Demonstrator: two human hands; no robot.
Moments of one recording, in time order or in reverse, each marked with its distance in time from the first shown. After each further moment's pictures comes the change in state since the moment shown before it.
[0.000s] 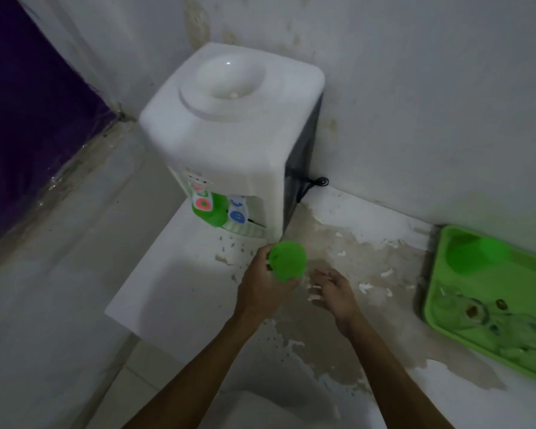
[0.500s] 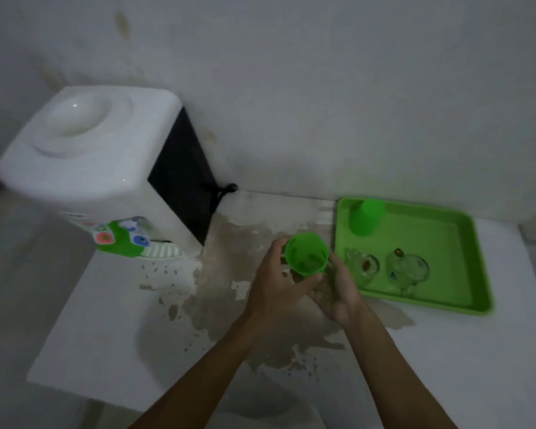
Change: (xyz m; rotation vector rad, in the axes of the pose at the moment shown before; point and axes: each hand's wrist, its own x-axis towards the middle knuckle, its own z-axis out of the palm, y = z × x) left_hand -0.062 0.124 0.149 -0.103 -0.278 0.320; right_hand -0.052 -0.018 -0.175 0.867 -0.129 0.104
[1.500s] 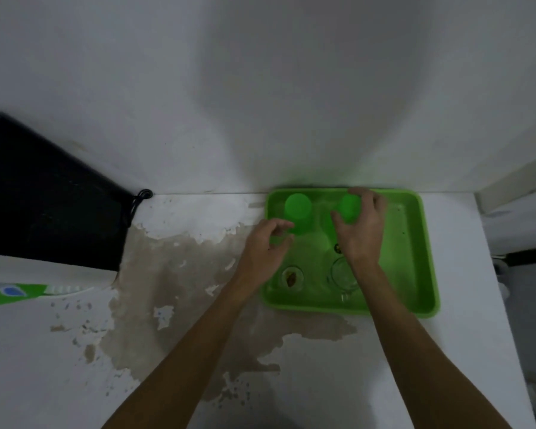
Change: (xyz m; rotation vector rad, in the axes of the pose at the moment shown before) left_hand 0.142 -0.013 0.167 0.123 -0.193 -0.034; right_hand 0.075 -0.201 -0.132 -1.175 0.673 -1.043
